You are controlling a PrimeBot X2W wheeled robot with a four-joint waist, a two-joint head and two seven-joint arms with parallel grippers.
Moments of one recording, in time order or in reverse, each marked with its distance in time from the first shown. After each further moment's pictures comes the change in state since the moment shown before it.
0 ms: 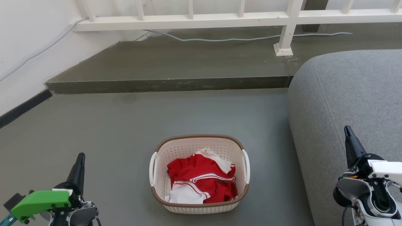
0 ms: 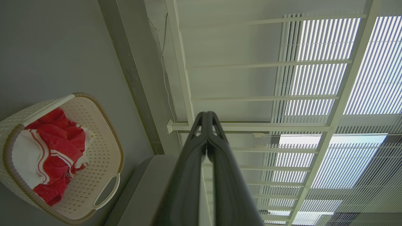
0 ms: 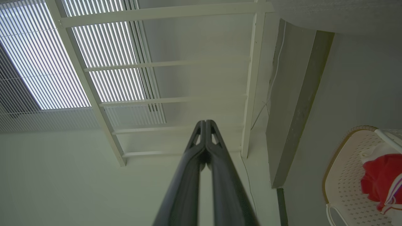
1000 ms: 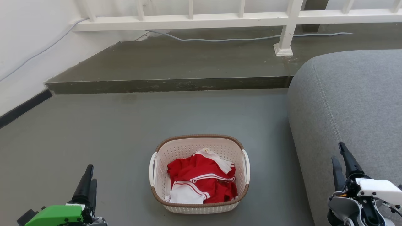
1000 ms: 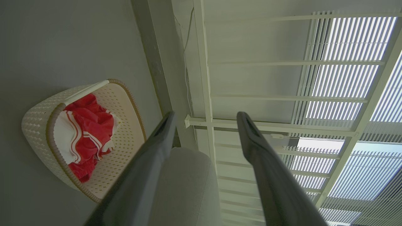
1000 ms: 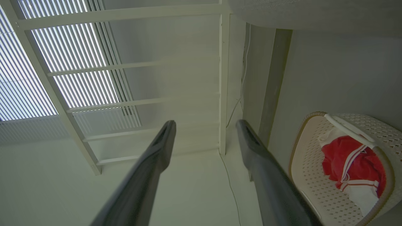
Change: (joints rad) left arm 0.058 -0.032 -0.021 0.047 0.021 0.001 -0.025; right arm 0.065 0.032 0.017 0.058 -0.026 -0.006 -0.024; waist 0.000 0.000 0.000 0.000
